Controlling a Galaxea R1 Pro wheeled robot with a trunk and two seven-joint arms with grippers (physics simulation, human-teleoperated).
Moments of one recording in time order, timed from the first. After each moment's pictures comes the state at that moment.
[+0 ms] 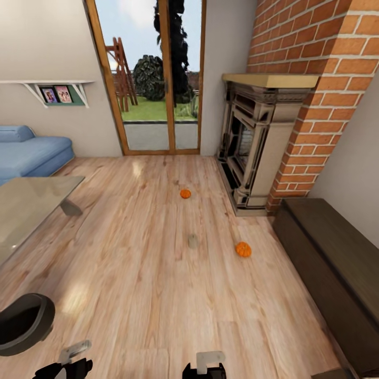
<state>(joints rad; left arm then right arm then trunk) -0.39 0.24 -0.06 -0.38 0.48 0.28 0.08 -0.29 0.17 1.02 -0.69 -0.69 0.02 -0.84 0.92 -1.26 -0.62</state>
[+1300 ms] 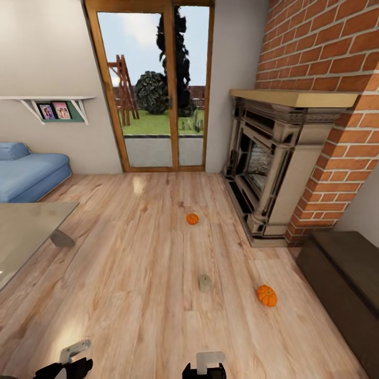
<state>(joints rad) -0.39 0.24 -0.06 -0.38 0.48 0.27 0.08 -0.29 0.17 1.02 -0.69 -0.69 0.01 -0.84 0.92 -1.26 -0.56</state>
